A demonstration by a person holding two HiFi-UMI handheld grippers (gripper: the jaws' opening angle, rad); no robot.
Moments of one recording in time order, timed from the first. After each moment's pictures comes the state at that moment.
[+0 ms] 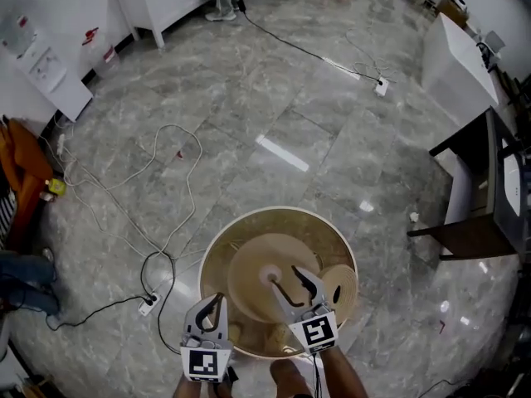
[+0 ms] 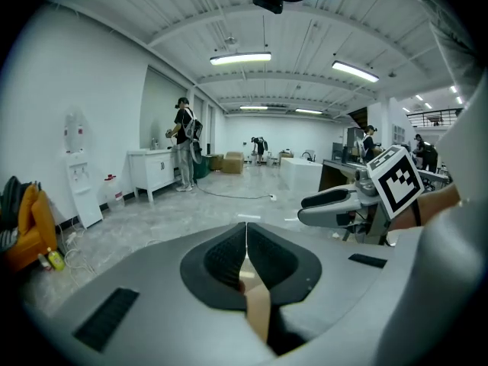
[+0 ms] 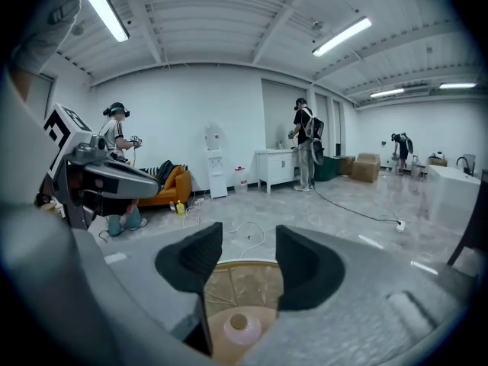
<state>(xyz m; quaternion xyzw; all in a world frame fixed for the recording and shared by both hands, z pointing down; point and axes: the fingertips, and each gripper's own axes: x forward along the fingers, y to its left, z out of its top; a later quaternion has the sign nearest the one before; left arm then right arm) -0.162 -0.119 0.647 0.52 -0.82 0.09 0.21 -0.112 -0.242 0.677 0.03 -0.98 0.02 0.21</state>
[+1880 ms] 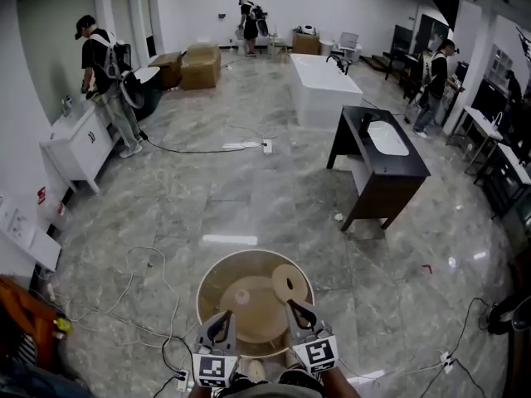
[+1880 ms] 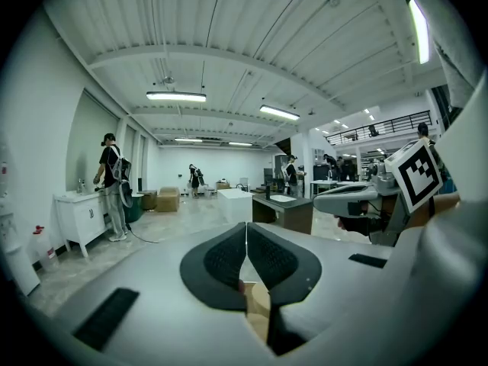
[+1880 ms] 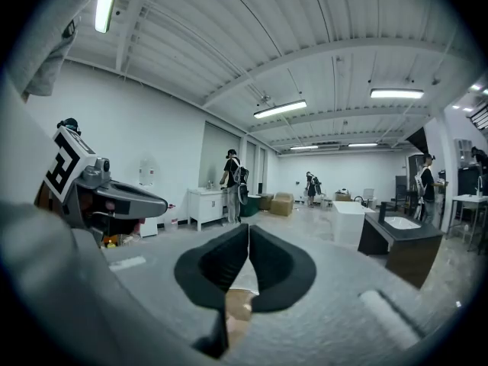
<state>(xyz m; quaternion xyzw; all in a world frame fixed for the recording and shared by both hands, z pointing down) 0.017 -0.022 0.338 0.74 -0.66 0.10 0.06 0.144 -0.091 0.318 0.34 -0.94 -0.01 0.09</state>
